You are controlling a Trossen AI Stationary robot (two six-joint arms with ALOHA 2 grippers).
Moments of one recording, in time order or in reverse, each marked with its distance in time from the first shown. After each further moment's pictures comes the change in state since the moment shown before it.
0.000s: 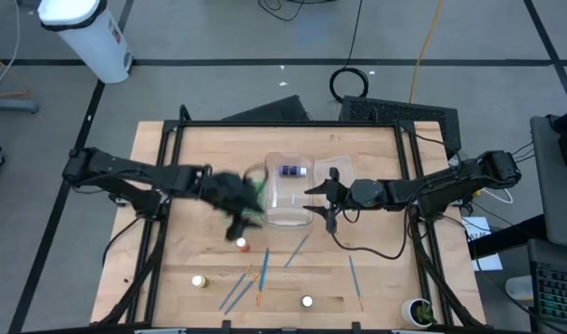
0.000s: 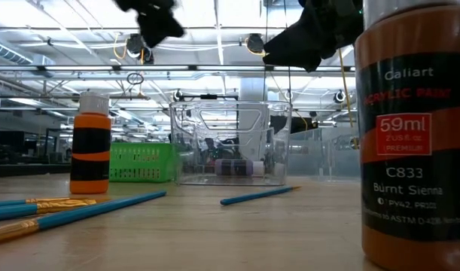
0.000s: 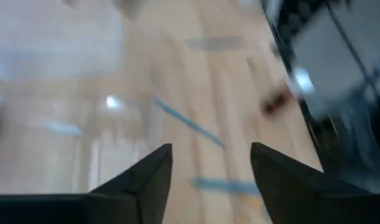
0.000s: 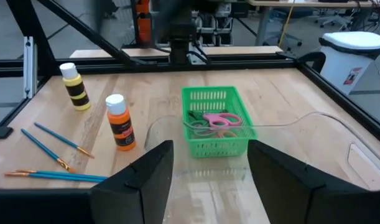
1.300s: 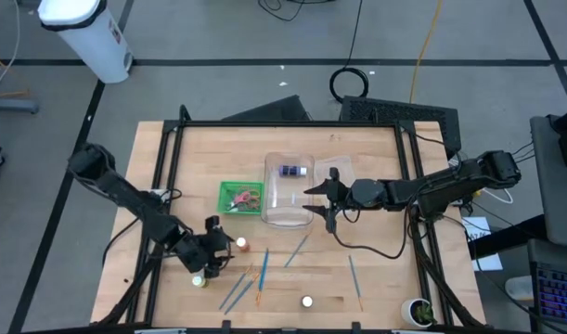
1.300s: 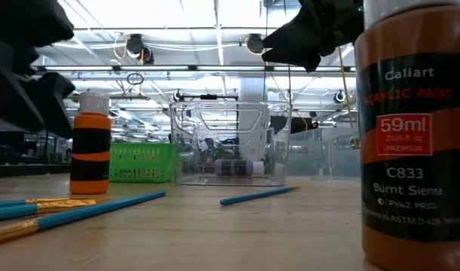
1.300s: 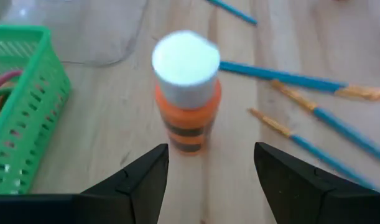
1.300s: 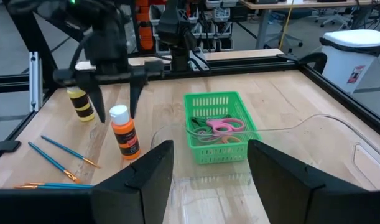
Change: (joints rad) left arm -0.543 0.030 -0.532 0.369 -0.623 -0.400; right arm 0.002 0.000 0.000 0.024 0.000 0.041
